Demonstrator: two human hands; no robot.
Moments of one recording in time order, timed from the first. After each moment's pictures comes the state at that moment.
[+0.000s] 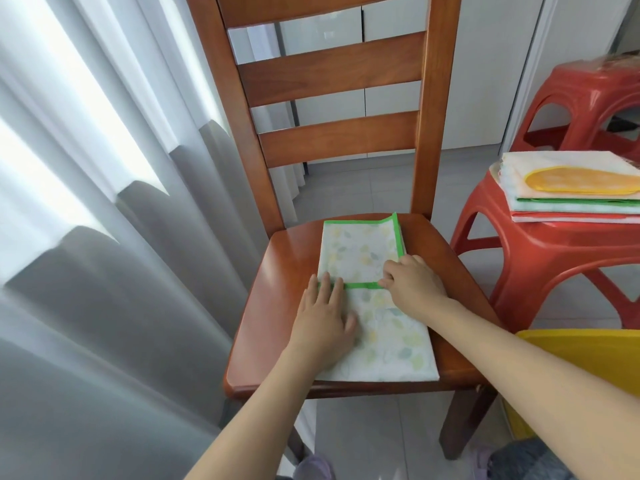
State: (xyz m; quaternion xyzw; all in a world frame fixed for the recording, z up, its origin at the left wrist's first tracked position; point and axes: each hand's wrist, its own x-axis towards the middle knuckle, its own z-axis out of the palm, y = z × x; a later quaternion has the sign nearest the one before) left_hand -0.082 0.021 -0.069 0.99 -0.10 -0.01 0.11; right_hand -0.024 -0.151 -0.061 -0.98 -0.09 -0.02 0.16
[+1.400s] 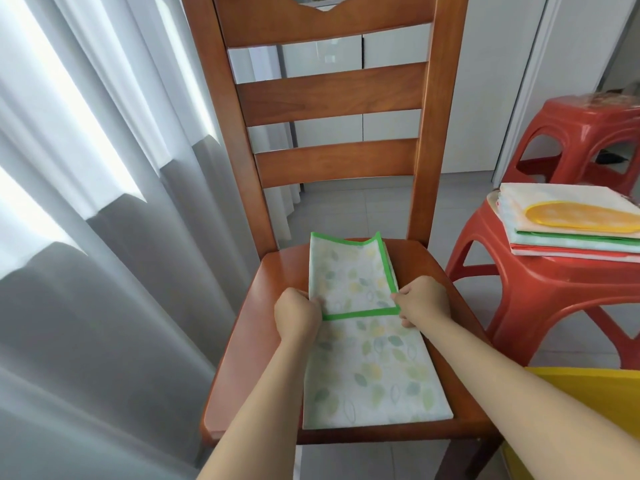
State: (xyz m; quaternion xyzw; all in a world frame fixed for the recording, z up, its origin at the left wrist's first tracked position) left_hand -0.004 0.027 -0.066 0.87 0.25 0.06 0.42; right_hand 0.011 -0.157 -0.059 -0.89 0.18 0.02 0.42
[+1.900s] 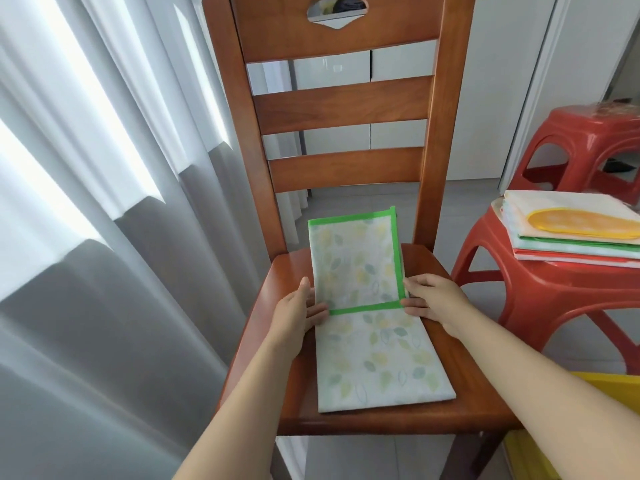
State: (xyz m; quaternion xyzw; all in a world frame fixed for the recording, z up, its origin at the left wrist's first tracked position) left_hand -0.026 0.048 -0.050 0.61 0.21 -0.03 0.76; right_hand 0.001 -0.180 -0.043 -0.69 0.12 0.11 0.71
